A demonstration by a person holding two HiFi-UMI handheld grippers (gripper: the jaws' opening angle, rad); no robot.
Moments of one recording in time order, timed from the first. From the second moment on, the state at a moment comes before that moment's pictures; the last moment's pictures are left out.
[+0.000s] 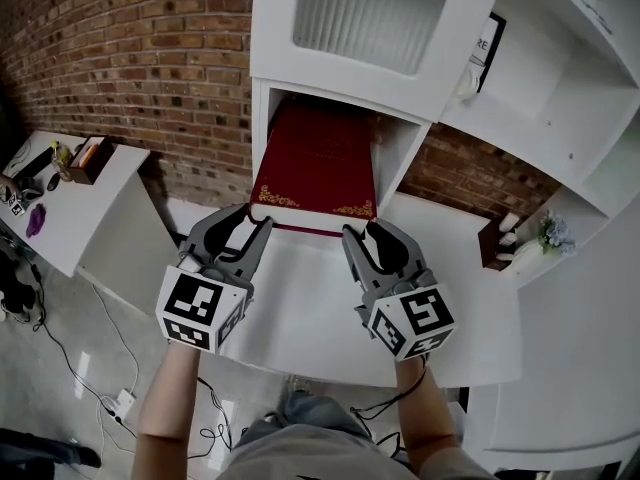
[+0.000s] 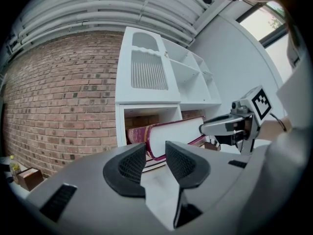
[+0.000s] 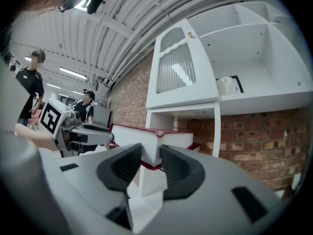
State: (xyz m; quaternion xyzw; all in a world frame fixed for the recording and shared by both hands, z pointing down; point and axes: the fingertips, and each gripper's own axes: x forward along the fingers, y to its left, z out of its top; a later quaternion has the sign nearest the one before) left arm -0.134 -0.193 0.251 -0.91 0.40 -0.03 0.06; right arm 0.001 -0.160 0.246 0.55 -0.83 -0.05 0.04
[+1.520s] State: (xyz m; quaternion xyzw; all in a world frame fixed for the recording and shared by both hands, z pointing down) left arm -0.104 -0.321 0.256 -0.90 0.43 -0.06 0.04; right arm 0.031 -0.280 0.250 0.54 -0.84 -0.03 0.03
